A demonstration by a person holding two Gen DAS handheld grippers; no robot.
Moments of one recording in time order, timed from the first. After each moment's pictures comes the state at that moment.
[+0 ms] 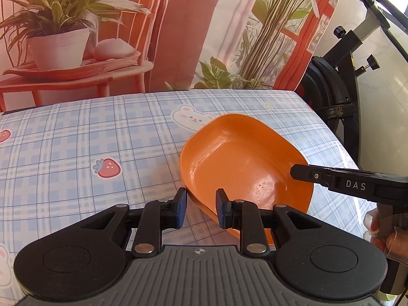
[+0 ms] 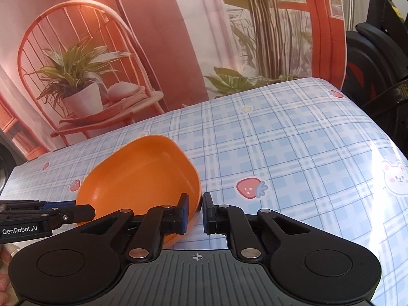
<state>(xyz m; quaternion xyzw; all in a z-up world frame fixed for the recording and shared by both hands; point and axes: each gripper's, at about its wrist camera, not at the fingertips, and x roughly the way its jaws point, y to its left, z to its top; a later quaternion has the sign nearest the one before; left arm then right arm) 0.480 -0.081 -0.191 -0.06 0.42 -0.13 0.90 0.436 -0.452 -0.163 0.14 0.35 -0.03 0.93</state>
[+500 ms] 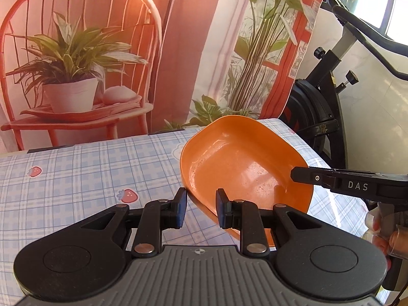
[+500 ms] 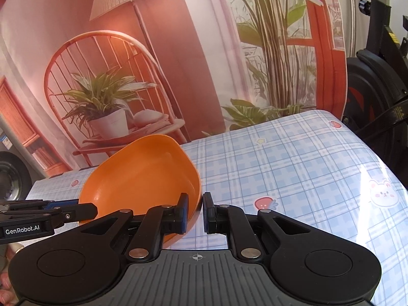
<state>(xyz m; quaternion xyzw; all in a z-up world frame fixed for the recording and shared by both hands) 0.434 -0.073 -0.128 -0.04 0.36 -0.13 0.92 0.395 -0.424 -0.103 0.13 0.29 -0.01 0.95</state>
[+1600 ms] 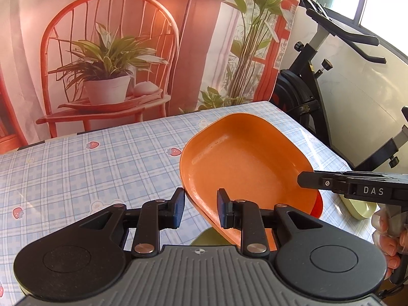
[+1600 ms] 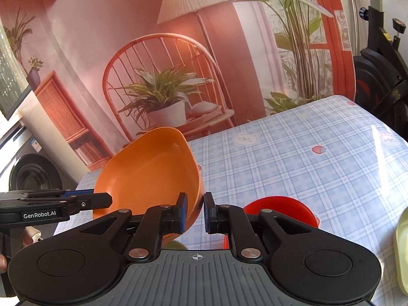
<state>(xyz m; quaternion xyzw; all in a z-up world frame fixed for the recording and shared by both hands) 0.312 0.021 -0.097 -0.01 0.36 -0.16 0.92 0.280 -0.275 -0.084 0.16 0.28 0.01 0.95</state>
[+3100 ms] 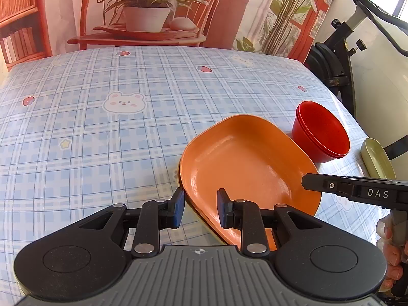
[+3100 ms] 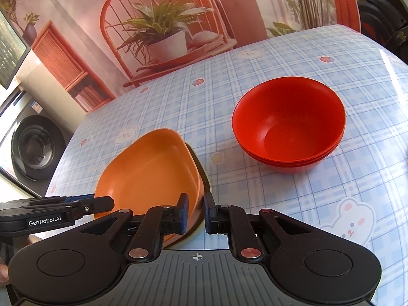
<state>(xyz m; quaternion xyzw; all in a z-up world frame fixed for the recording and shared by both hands) 0.268 0.042 -0.173 -0.06 0.44 -0.09 0.89 0.251 -0.252 -0.170 0.18 0.38 0.03 0.91</state>
